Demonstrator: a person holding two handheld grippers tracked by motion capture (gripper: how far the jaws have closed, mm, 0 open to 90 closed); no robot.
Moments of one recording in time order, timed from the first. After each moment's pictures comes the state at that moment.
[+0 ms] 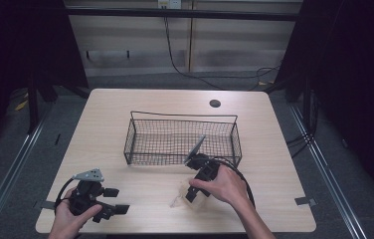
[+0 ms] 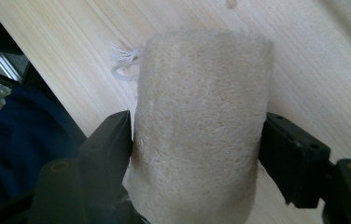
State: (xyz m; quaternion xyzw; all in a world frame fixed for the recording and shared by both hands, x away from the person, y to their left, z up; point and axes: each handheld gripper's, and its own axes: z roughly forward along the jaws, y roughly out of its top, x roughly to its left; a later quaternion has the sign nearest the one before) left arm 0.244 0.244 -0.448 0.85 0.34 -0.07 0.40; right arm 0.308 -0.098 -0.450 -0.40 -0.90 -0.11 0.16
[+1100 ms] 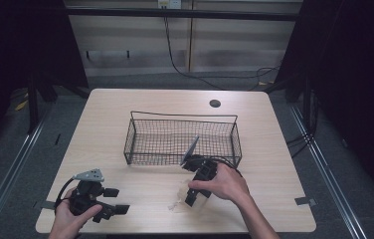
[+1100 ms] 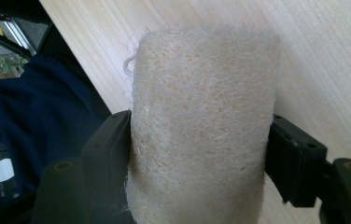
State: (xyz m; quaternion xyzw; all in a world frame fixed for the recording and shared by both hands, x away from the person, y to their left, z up) left arm 0.244 0.243 -0.448 0.85 0.34 -0.07 0.40; right arm 0.305 -0.089 -0.438 -0.35 -0.91 -0.09 0.19
